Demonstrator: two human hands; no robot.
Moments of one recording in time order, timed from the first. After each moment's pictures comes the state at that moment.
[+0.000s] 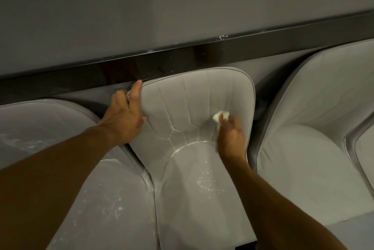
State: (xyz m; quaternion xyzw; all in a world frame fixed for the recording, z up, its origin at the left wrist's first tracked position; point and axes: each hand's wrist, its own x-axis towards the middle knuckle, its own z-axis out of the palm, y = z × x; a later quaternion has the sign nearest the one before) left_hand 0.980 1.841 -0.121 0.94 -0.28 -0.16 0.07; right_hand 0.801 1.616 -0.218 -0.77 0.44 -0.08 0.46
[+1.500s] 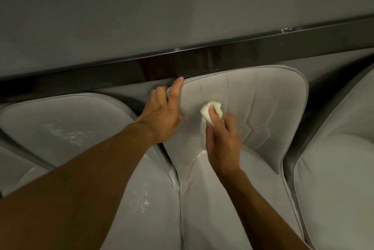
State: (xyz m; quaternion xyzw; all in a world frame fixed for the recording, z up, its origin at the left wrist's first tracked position) left_hand 0.987 1.852 -0.127 0.93 -0.32 -0.16 0.07; right_hand 0.852 1.720 -0.200 -0.85 0.20 -0.24 0.43
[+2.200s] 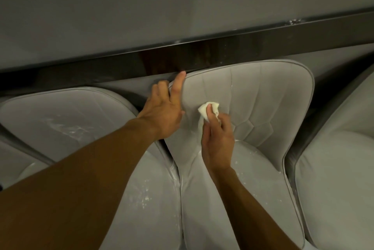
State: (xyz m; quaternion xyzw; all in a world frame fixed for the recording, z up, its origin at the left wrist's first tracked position) left_hand 0.984 1.849 -0.132 0.94 -0.31 -0.14 0.08; right_hand 0.860 1.744 -0.213 -0.83 0.27 -0.20 0.45
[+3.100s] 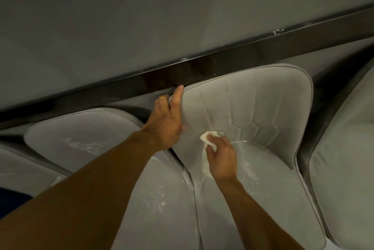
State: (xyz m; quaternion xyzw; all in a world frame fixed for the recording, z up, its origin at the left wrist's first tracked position) left_hand 0.985 1.844 -0.115 0.93 -0.33 -0.19 0.04; right_hand 0.838 1.747 -0.249 -0.82 0.32 -0.09 0.46
